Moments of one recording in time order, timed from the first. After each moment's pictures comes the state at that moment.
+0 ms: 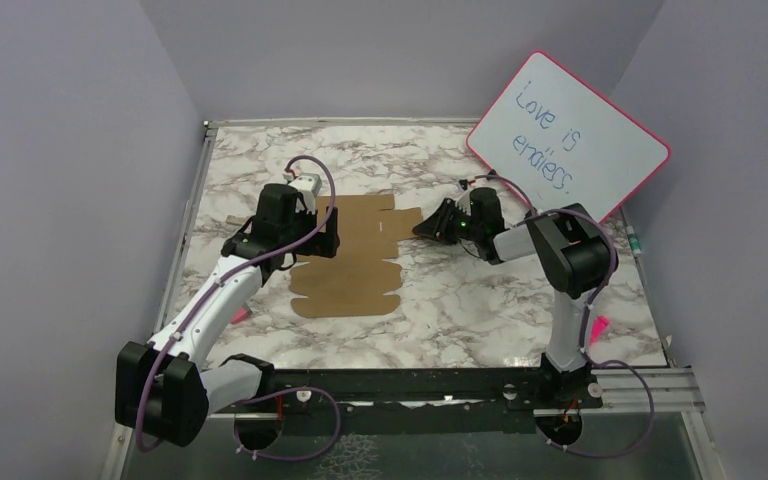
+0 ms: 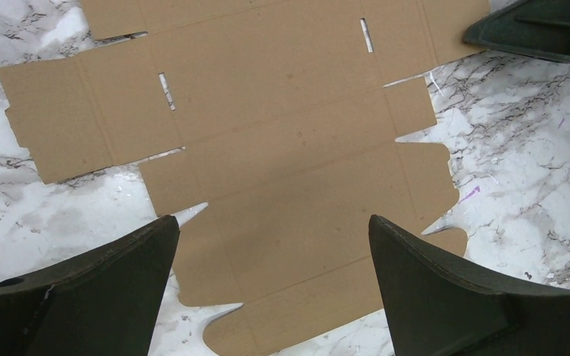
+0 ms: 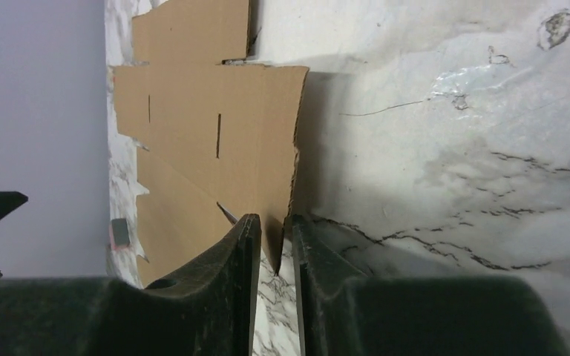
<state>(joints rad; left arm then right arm) -0.31 1.14 0.83 -0.40 0.10 -0.14 0.36 1.99 0.85 0.65 -0.50 0.79</state>
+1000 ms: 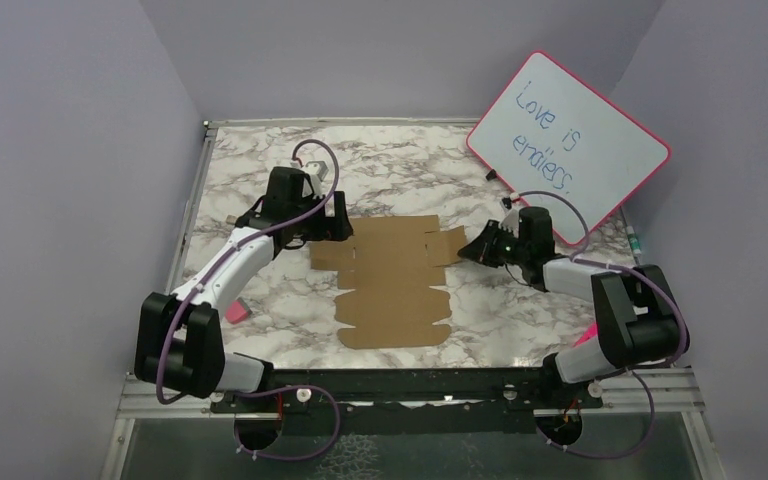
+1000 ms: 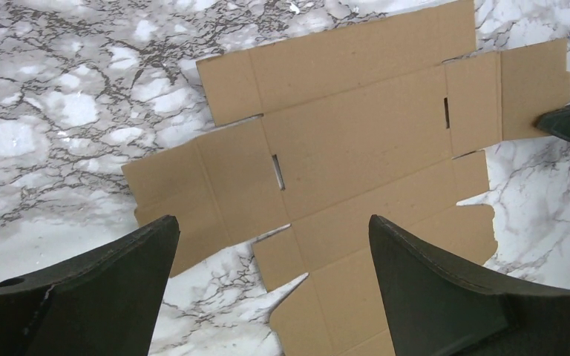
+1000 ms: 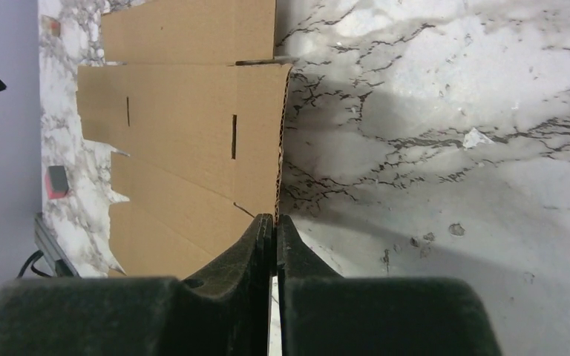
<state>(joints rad) -0.27 1.35 0.93 -0.34 0.25 -0.25 0.18 1.50 0.52 0.38 -0.54 0.54</state>
